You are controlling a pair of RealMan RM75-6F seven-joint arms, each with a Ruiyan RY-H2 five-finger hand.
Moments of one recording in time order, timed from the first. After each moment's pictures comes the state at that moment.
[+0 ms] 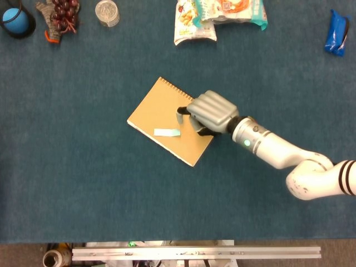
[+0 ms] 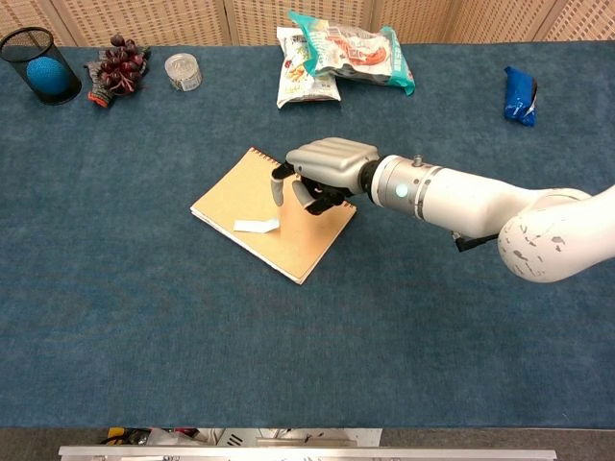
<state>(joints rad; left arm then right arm) -0.02 -1.08 -0.02 -1.55 1.49 1.51 -0.08 1.01 -1.69 0.10 -1.34 -1.20 0.65 -0.10</state>
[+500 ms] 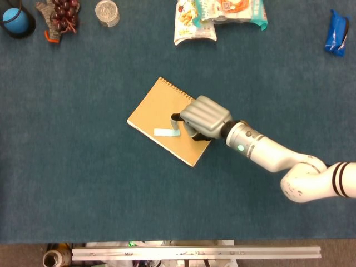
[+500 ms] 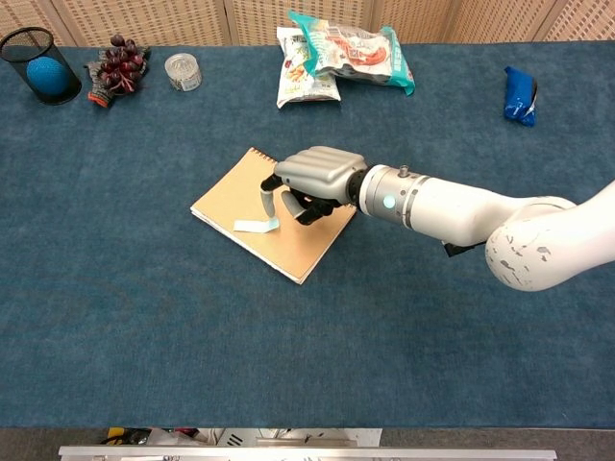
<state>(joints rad) -0.01 -1.09 -0.02 -1.53 1.48 1.51 -0.10 1.01 -1.73 0.10 -1.32 -1.21 0.64 -0.15</state>
